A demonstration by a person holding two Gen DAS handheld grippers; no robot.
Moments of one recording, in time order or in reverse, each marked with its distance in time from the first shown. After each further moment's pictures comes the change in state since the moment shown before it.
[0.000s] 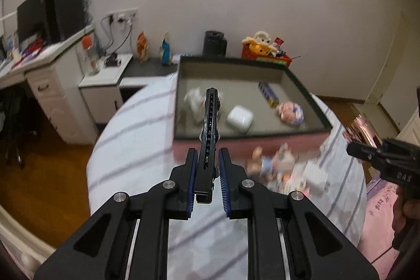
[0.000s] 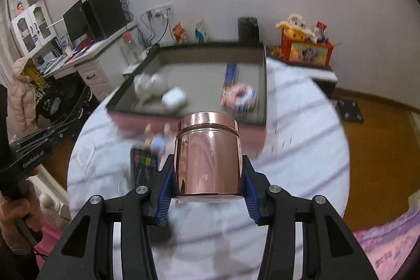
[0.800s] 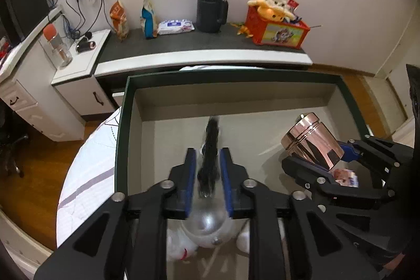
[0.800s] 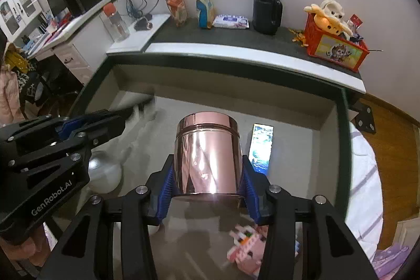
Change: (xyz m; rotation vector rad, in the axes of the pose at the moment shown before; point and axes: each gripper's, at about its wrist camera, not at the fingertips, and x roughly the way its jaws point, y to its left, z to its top) left arm 0.210 -0.010 0.121 0.030 0.288 0.013; right arm 0.202 0.004 0.125 -0.049 0.249 -0.011
